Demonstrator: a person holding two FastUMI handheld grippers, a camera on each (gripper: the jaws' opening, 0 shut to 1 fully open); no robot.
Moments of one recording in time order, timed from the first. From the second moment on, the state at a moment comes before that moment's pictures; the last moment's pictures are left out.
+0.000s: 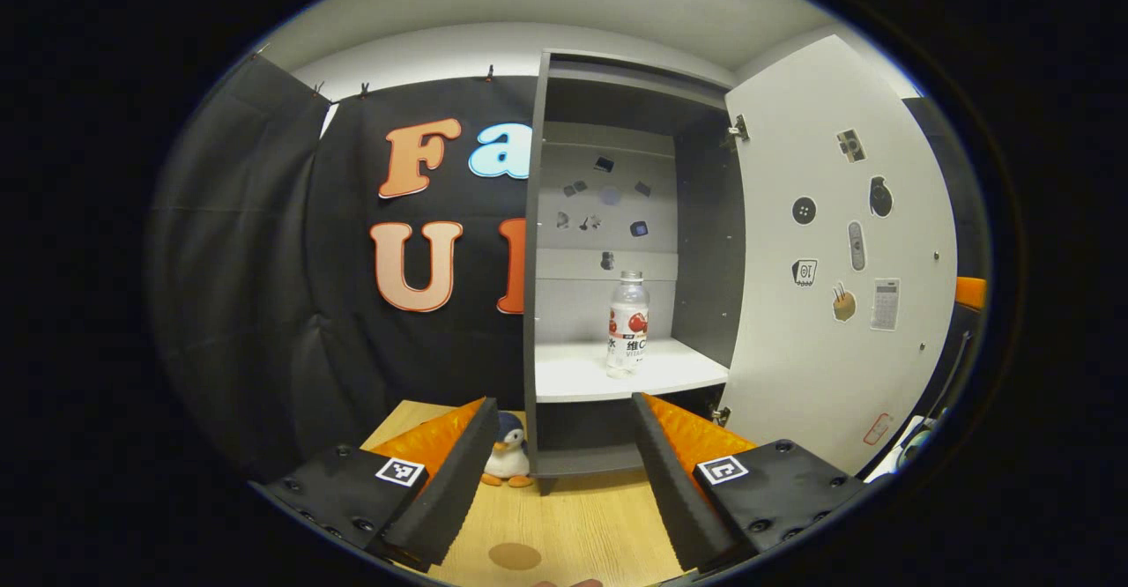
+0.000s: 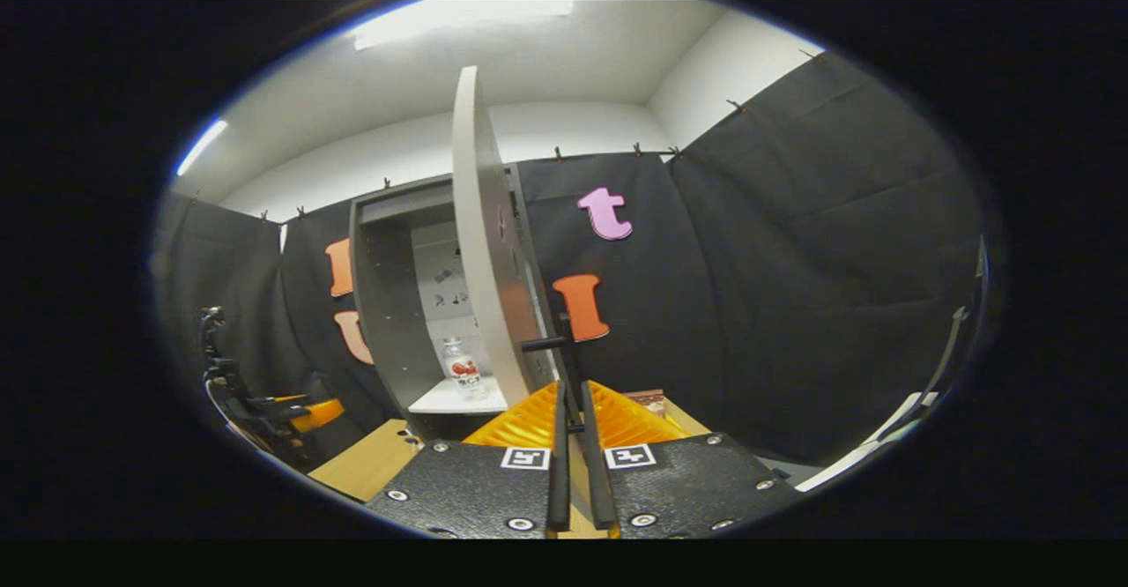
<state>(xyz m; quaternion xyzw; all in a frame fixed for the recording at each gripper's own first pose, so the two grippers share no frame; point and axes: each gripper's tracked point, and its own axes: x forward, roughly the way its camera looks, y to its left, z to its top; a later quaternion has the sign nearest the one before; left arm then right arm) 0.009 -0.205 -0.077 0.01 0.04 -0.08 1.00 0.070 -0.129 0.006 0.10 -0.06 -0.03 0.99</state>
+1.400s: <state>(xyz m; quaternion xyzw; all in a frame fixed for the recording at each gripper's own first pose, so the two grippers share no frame) 0.287 -0.333 -0.100 0.01 0.01 -0.20 0.98 0.147 0.000 -0.022 0.07 -0.01 -0.07 1.00</state>
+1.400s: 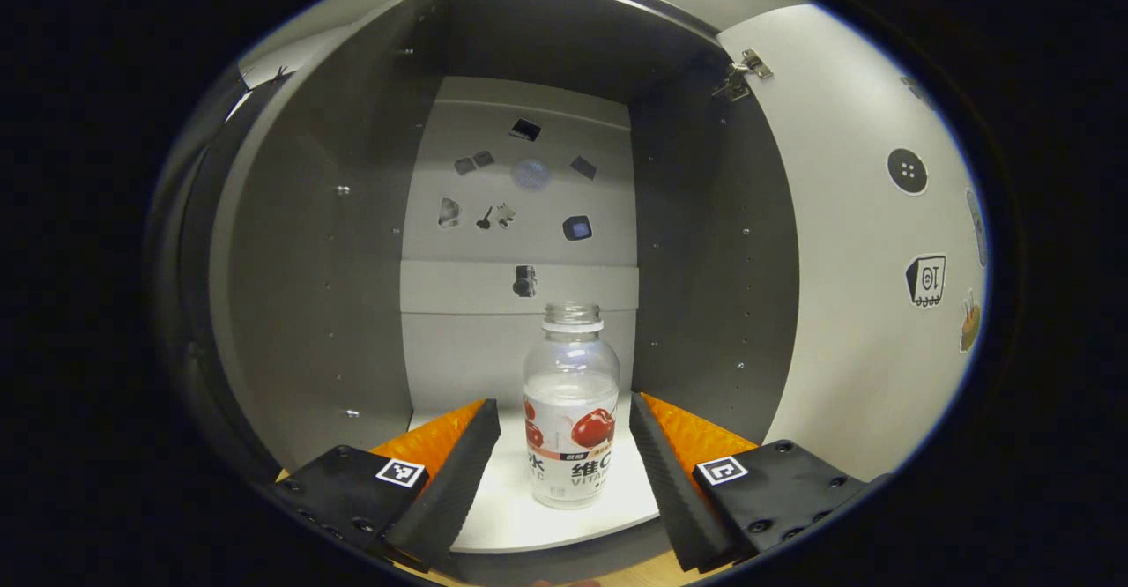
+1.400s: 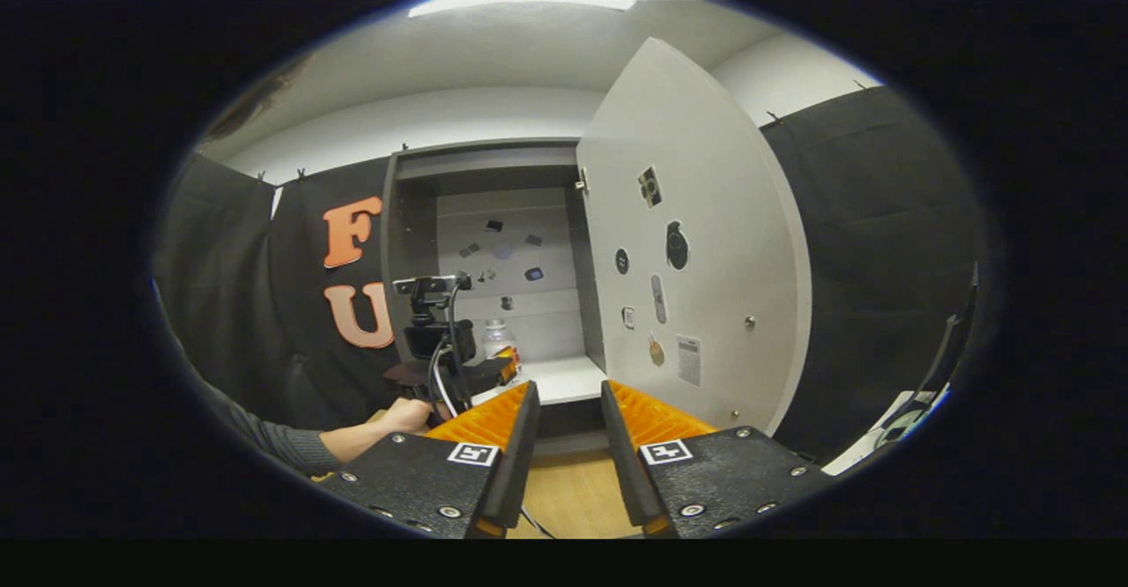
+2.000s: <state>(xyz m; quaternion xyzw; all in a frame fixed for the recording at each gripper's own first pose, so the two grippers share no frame) 0.293 -0.333 -0.104 -0.01 0.01 -0.21 0.98 0.169 0.003 -0.061 0.09 0.05 -0.06 0.99</state>
